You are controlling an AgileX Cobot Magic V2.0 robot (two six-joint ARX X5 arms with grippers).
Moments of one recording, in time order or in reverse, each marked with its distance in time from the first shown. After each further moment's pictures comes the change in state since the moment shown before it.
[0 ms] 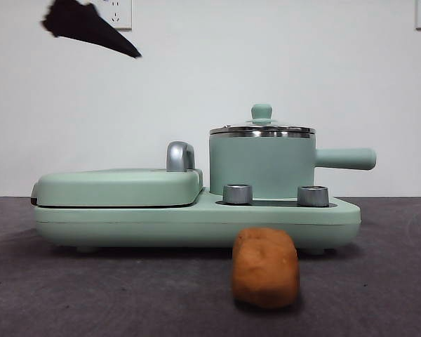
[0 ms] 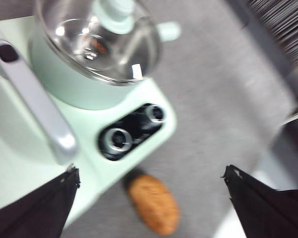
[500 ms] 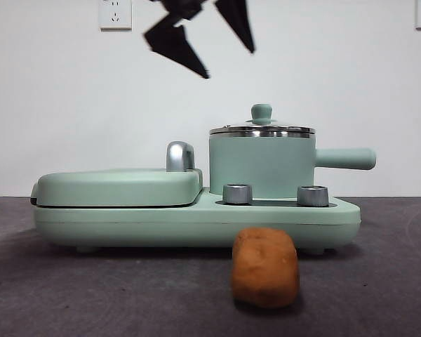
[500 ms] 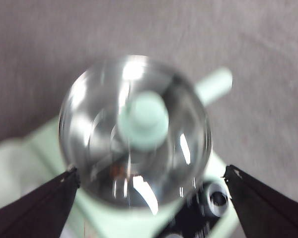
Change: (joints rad) left arm -0.142 0.494 0.594 -0.056 -0.286 0.139; right arm 0.000 0.000 0.000 0.000 0.001 -0.027
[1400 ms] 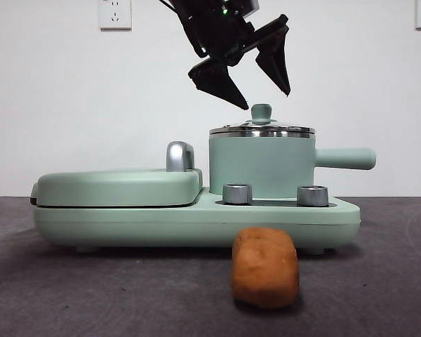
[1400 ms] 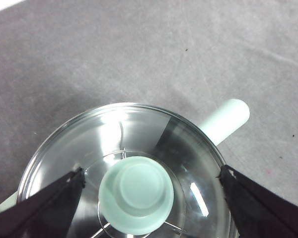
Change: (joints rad) left arm -0.042 0.174 0.045 0.183 -0.019 0.042; right arm 0.000 0.000 0.000 0.000 0.000 0.000
